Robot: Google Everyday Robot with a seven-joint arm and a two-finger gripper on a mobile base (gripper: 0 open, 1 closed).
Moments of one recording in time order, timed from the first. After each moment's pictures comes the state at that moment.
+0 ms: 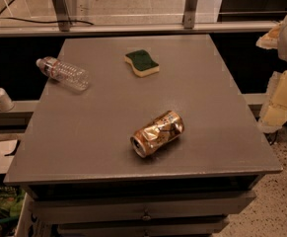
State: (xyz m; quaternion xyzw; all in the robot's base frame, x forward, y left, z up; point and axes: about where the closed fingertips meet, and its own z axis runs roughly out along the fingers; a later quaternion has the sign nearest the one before) arm 0.438 -0.217 0.976 -0.60 0.78 -0.03 0.16
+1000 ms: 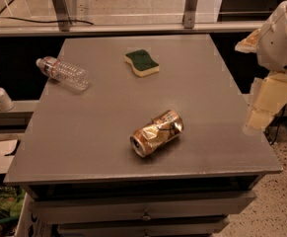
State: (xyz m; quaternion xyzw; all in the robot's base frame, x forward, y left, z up) arm 0.446 -0.191 0.962 -0.64 0.75 -0.02 0.17
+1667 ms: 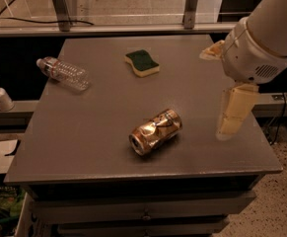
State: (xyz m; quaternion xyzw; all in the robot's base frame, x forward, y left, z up) arm 0.457 -0.140 0.937 -0.71 0.68 0.01 0.19
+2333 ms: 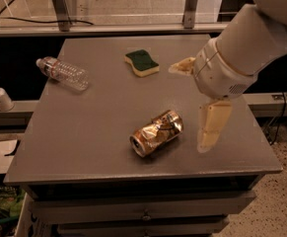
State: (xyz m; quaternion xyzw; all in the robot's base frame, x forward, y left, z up) arm 0.450 -0.091 0.907 -0.78 0.59 0.04 0.21
